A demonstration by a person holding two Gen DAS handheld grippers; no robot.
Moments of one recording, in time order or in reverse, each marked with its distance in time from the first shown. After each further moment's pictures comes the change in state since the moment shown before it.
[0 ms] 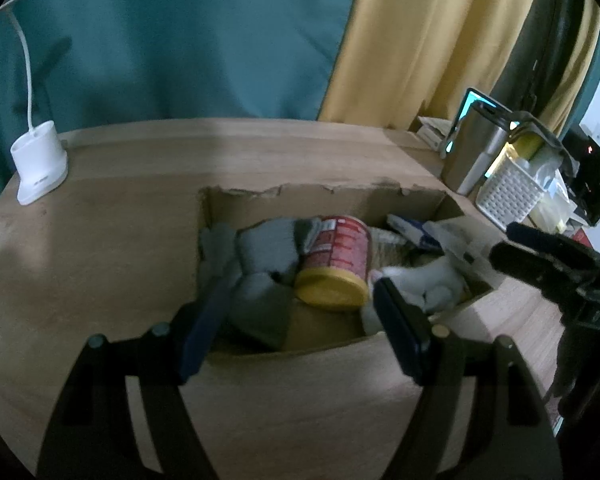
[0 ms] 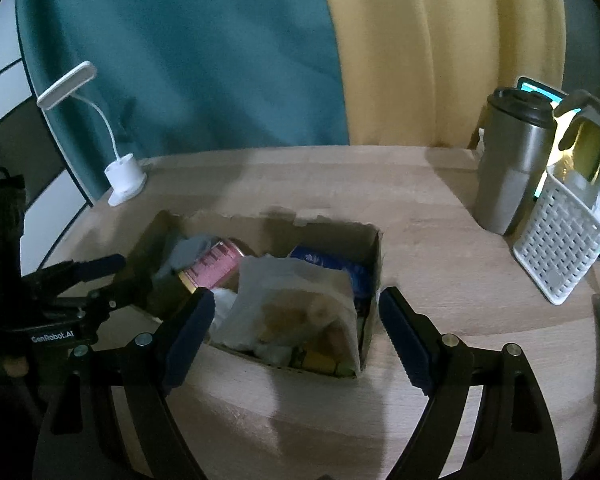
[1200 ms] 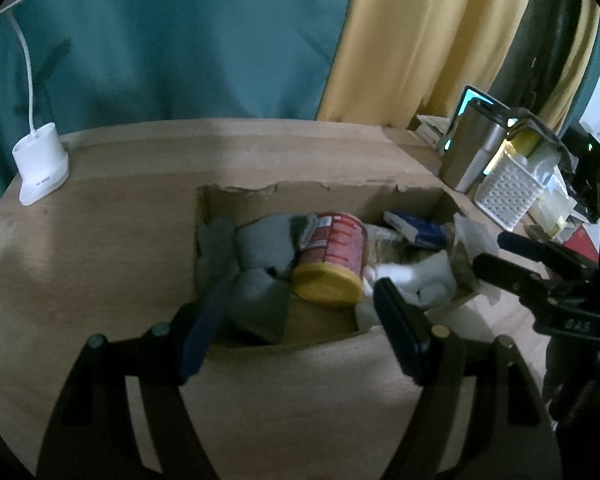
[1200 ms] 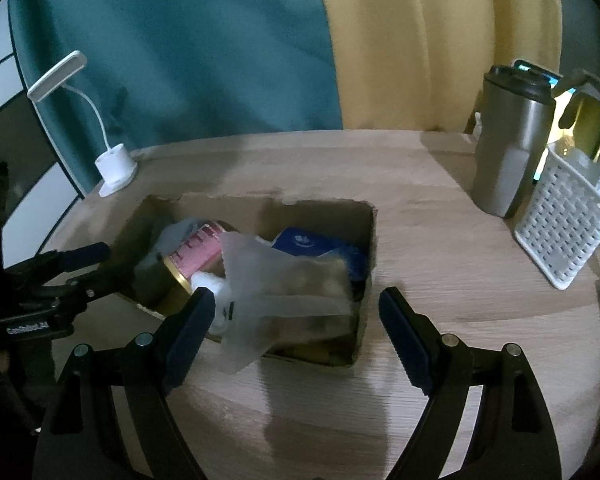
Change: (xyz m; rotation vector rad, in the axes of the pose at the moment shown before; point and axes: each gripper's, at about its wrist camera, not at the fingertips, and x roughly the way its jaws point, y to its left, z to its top) left arm -0.008 -0.003 -0.005 0.010 -0.004 0.006; right arm 0.011 -0.004 -0.010 0.010 0.024 -0.030
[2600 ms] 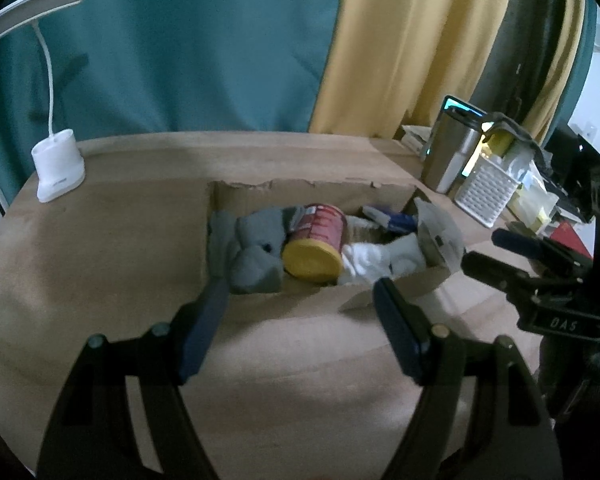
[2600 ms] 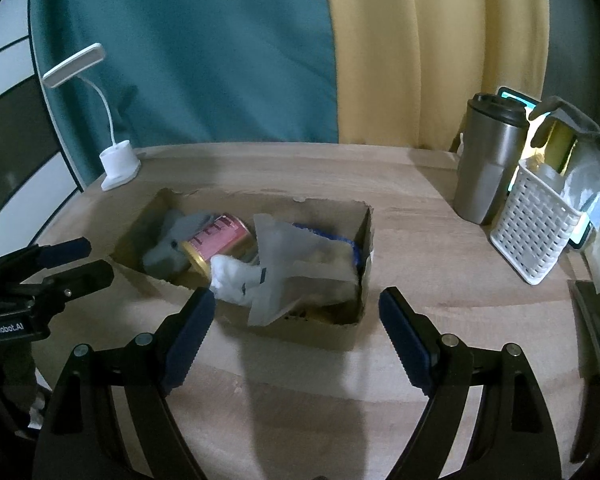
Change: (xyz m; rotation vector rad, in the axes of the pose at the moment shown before) left arm -0.046 -0.007 -0.023 0.011 -0.059 -0.011; right arm -0.037 0.021 -0.022 -0.048 -0.053 -0.056
